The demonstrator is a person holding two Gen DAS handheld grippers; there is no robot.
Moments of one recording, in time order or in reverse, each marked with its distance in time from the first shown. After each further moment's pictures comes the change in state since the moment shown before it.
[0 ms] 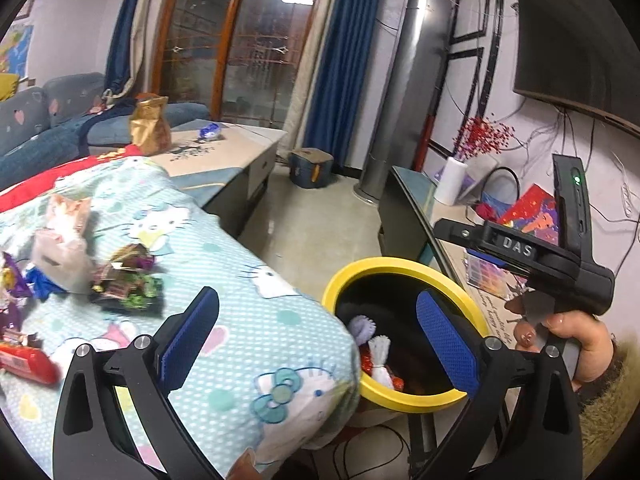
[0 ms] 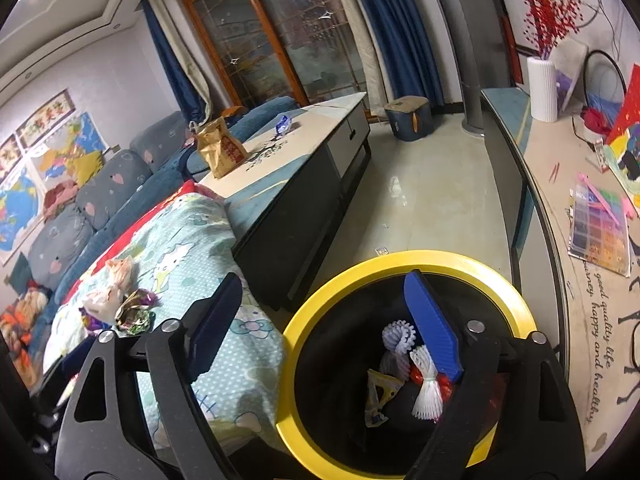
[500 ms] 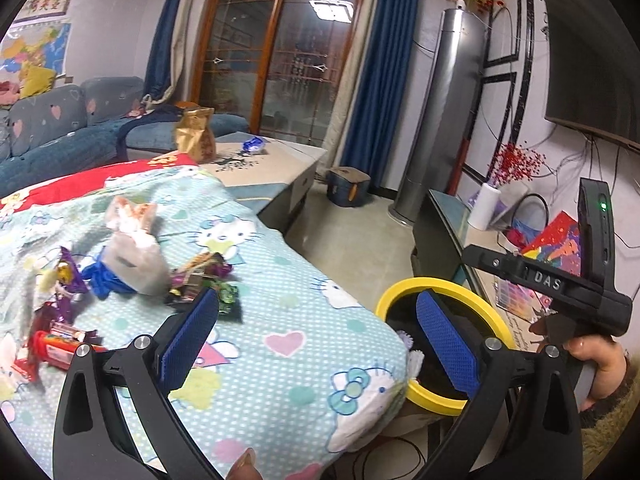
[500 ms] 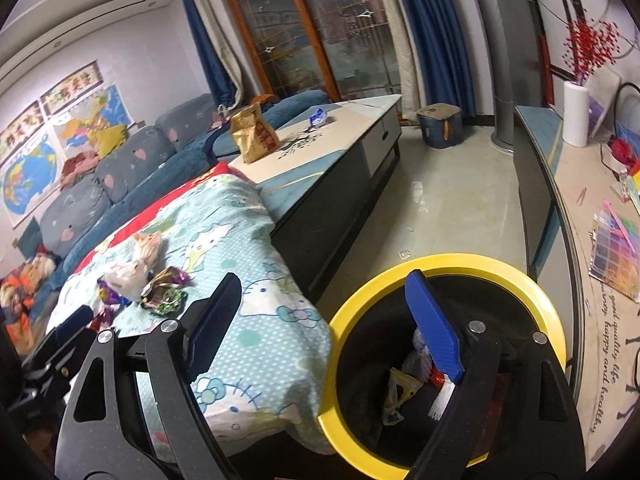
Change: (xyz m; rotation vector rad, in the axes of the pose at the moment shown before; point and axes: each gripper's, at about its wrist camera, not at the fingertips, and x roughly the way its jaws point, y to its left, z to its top) left arm -0.038 0.044 0.005 -0.062 -0.066 0.112; right arm -0.004 0.051 -0.008 -0.117 0.020 0.064
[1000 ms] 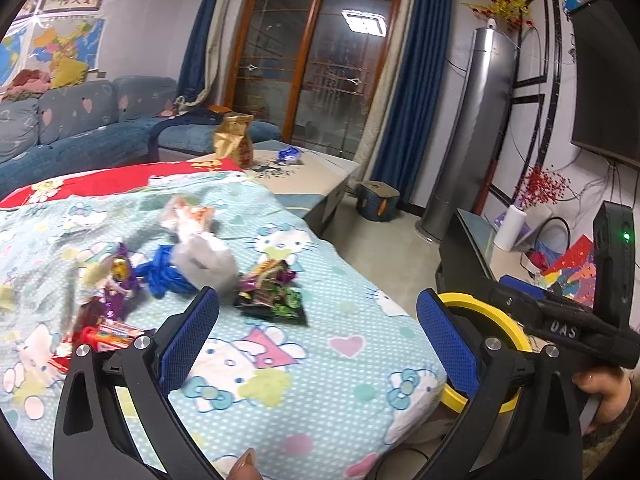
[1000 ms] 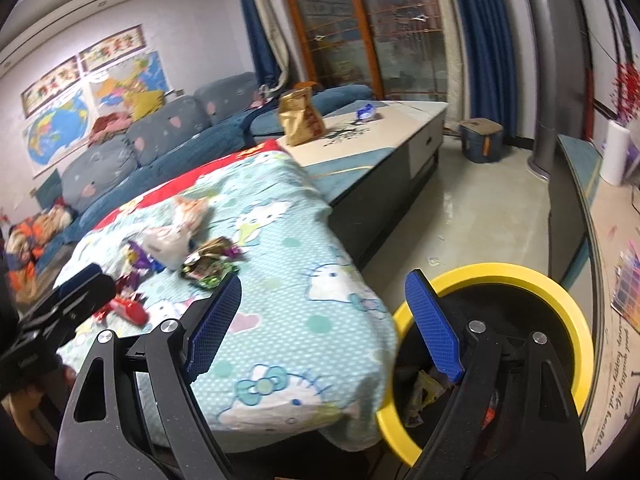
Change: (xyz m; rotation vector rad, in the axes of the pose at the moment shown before) left arm -0.026 0.047 0.002 -0.065 -0.043 0.093; right arm 0.003 0.068 -0.015 -0.165 0.030 0.085
